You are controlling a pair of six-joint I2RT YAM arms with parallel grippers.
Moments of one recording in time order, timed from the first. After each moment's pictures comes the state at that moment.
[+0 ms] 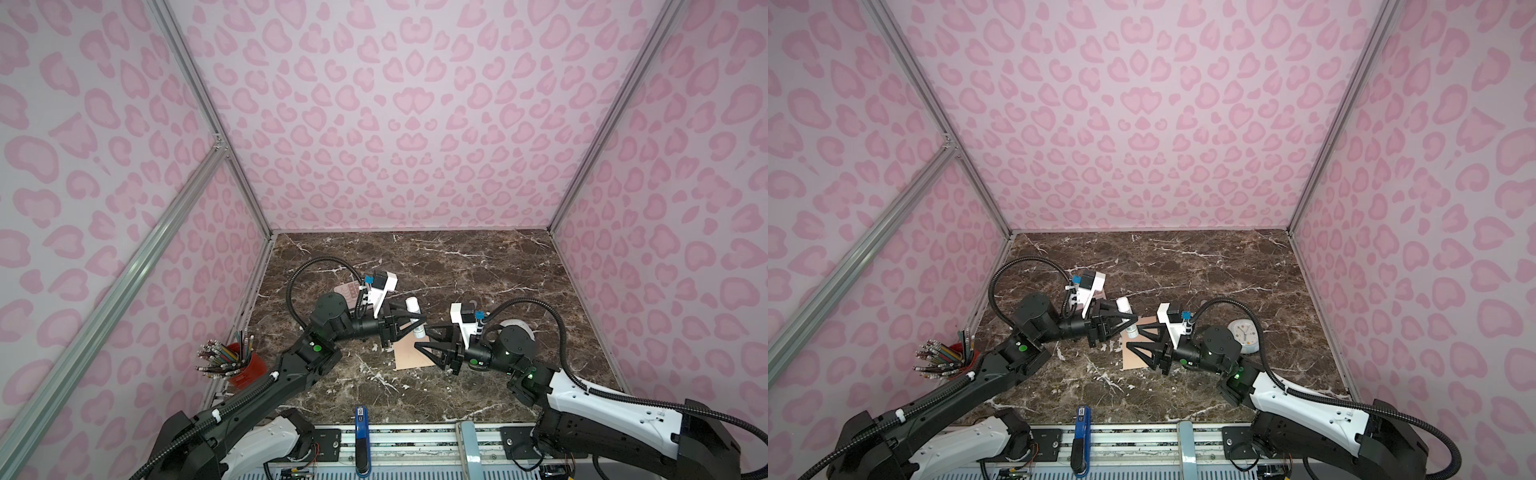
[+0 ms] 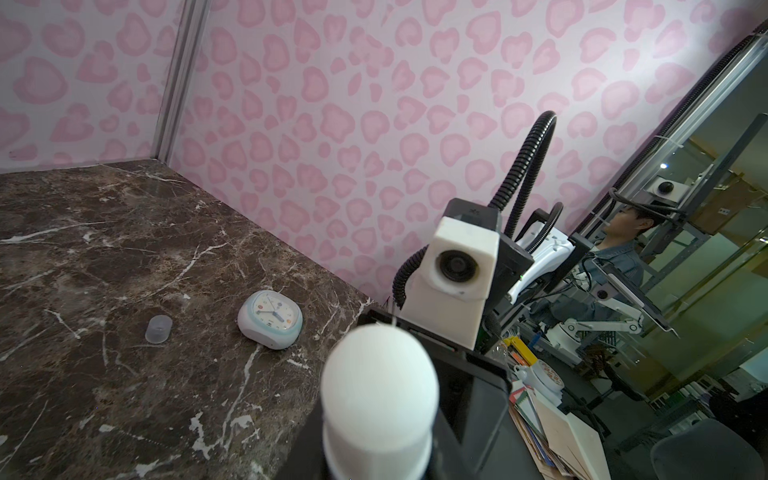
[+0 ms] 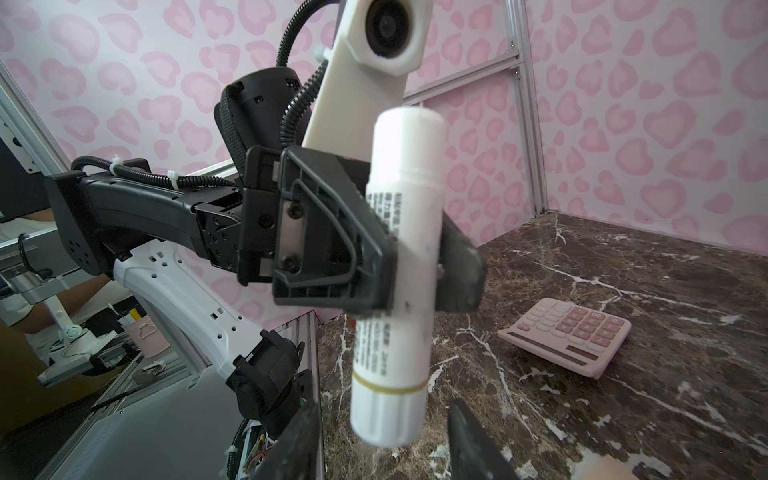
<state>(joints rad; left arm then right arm) -0.67 1.05 0.66 0.44 0.78 -0.57 0.90 0.97 0.45 0.56 -0.38 0.36</state>
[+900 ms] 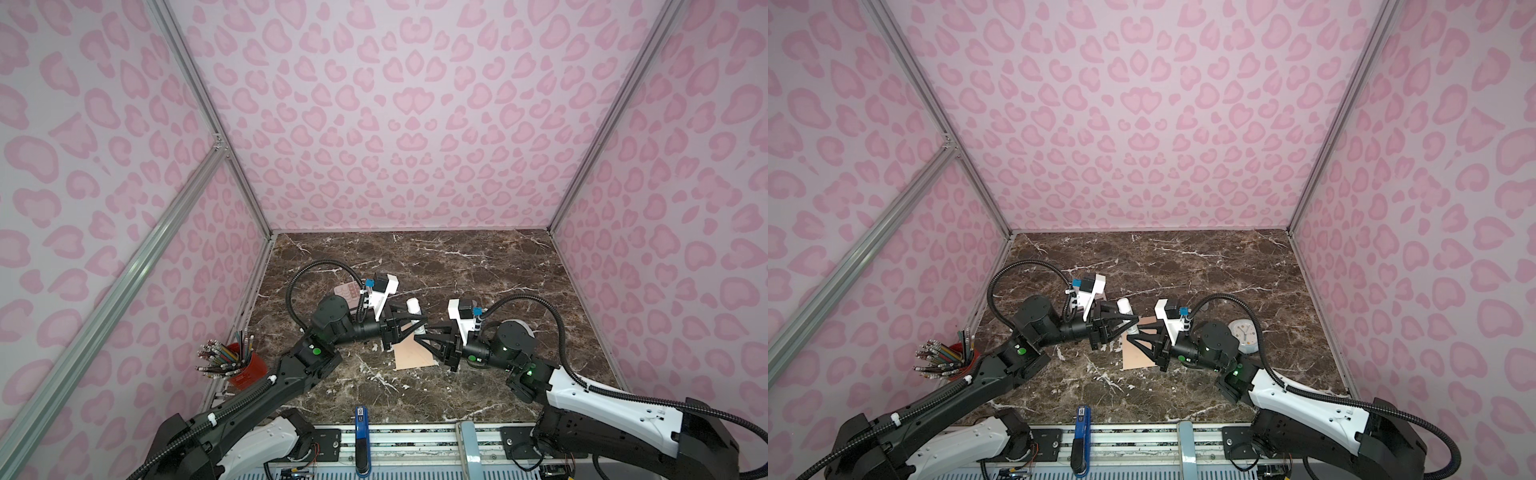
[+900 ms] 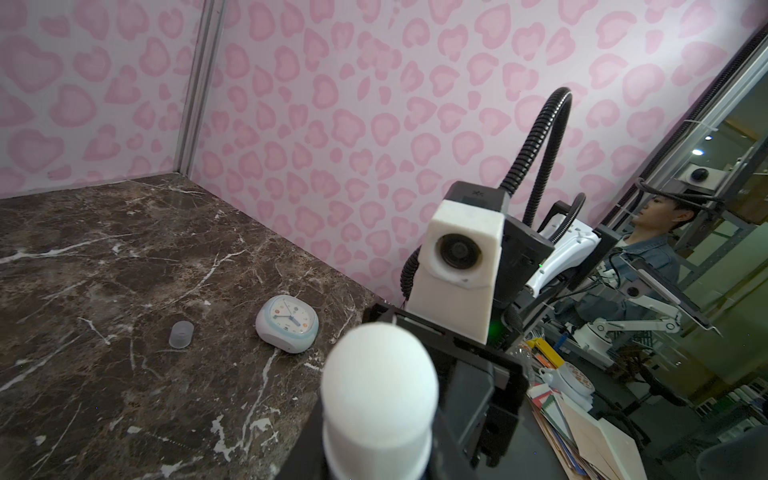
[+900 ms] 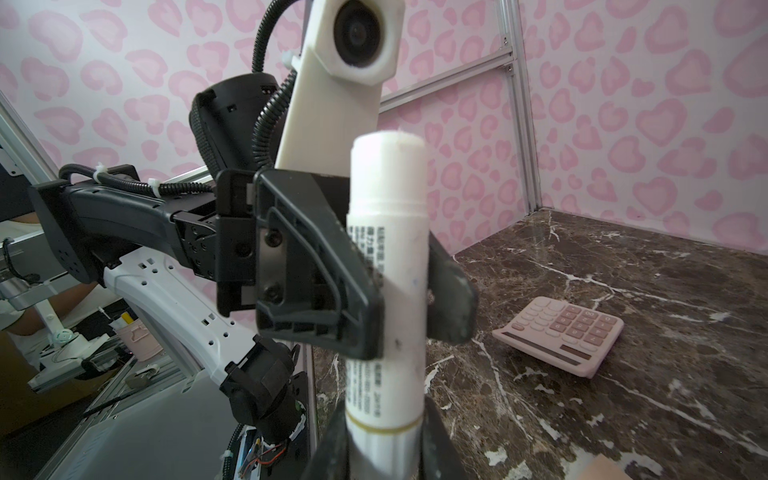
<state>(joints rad) -0.72 1.01 0.65 0.38 0.66 -0.48 0.91 0.98 0.50 0.49 -0.35 0.35</state>
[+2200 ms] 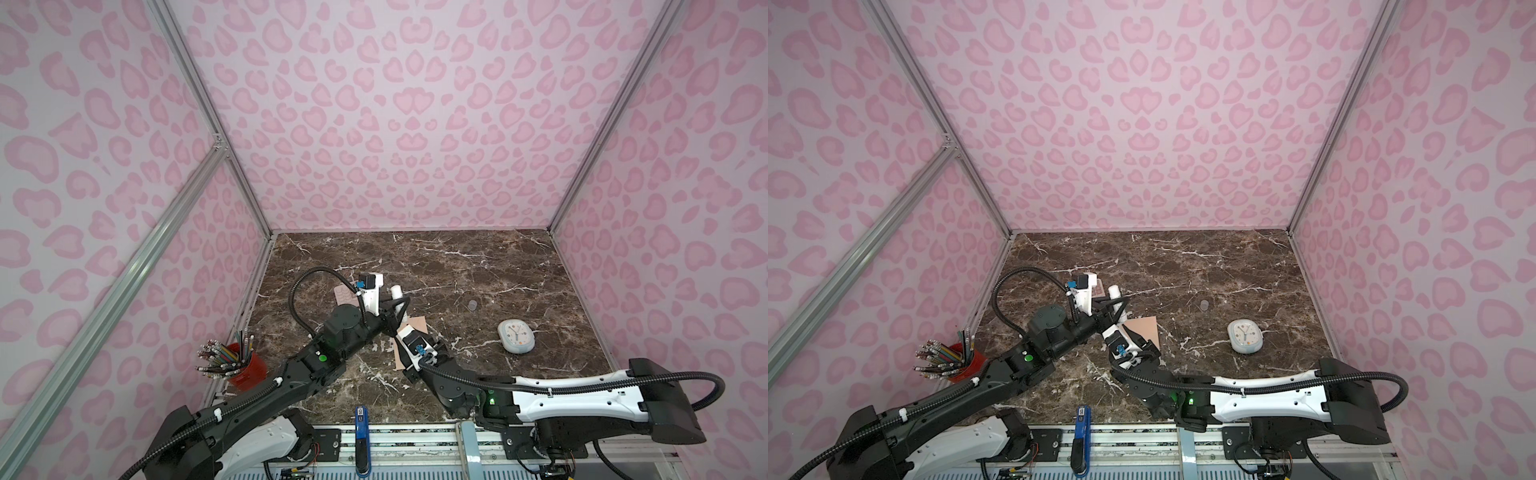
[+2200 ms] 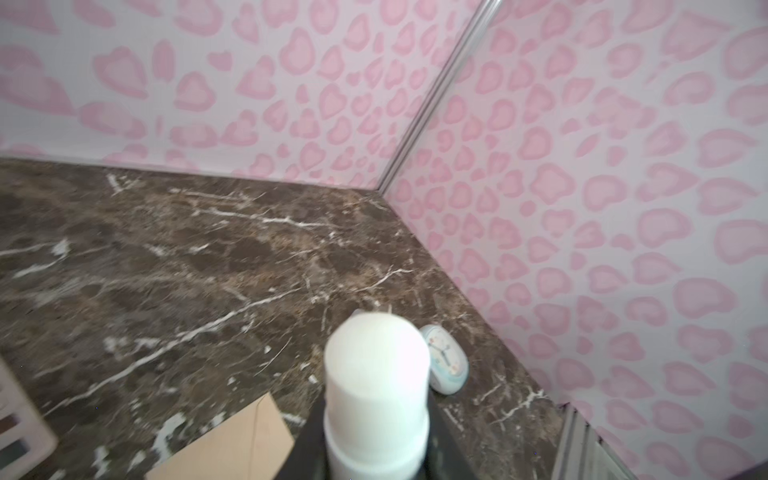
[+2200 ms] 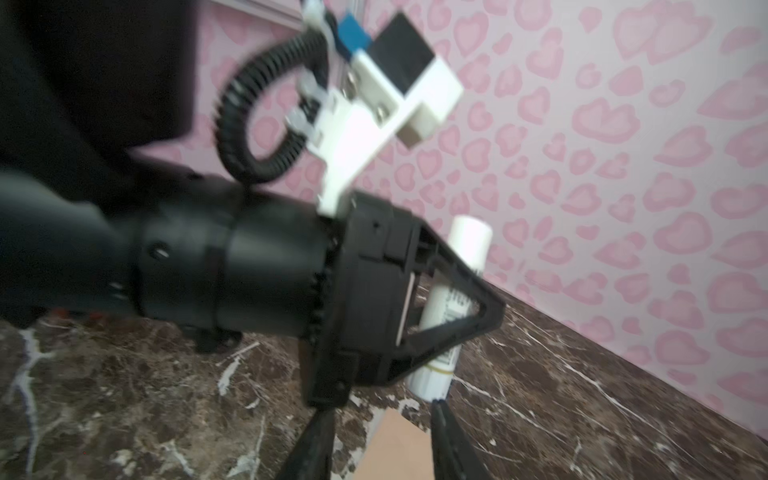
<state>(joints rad) -0.78 1.03 0.60 0.27 0.00 -0.52 1.43 1.26 0.76 0.30 0.83 -0.04</state>
